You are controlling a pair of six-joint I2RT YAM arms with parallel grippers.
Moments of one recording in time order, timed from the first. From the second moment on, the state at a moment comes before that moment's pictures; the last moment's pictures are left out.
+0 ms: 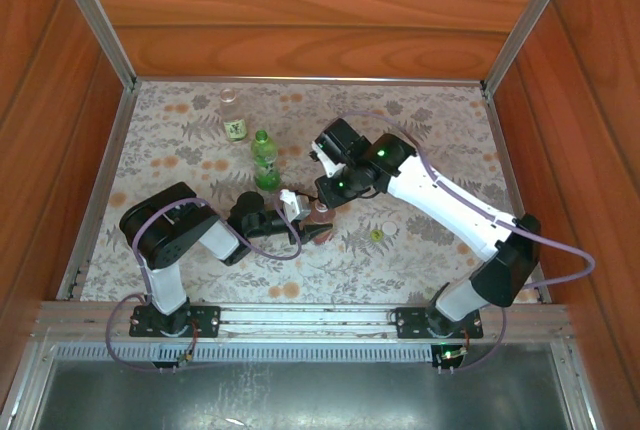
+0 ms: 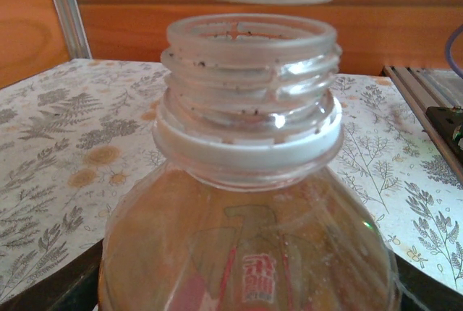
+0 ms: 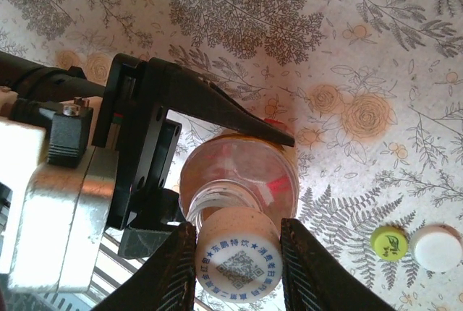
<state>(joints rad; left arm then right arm) -0.78 1.82 0.41 1.31 0.61 0.08 0.88 1.54 1.50 -1.13 -0.08 0.28</state>
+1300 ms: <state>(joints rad) -0.77 1.83 0.42 1.30 0.63 0.05 0.95 1.71 1.68 -1.29 0.02 0.21</state>
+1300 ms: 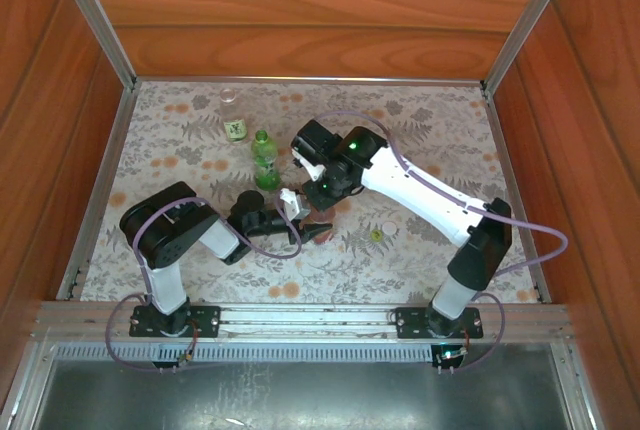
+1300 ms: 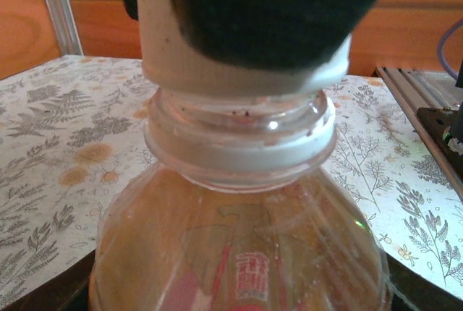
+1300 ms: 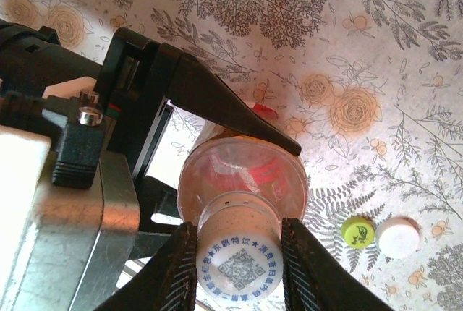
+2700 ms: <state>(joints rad) -0.77 1.83 0.43 1.28 0.65 0.03 0.98 1.61 1.64 -1.27 -0.03 0.20</state>
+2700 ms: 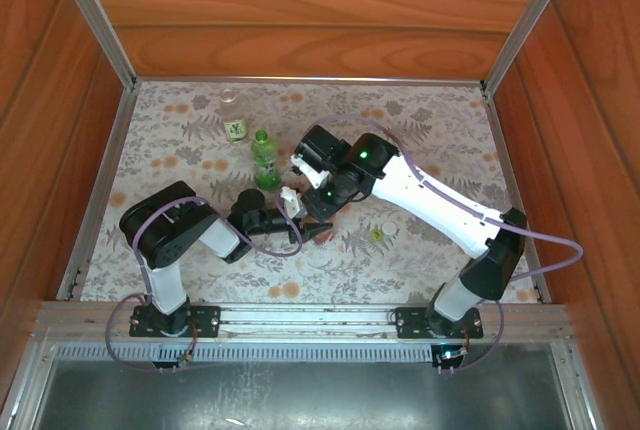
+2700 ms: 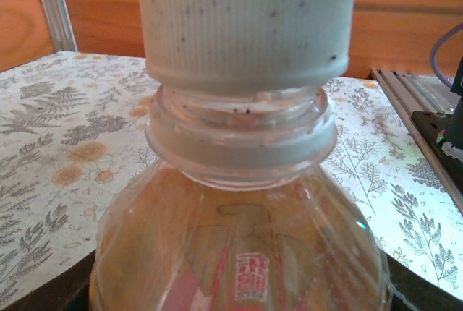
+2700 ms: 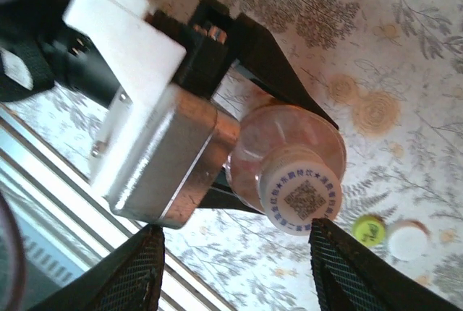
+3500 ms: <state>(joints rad) -0.77 1.83 0.43 1.28 0.67 0.05 0.87 1.64 1.64 -1.24 -0.02 0.33</state>
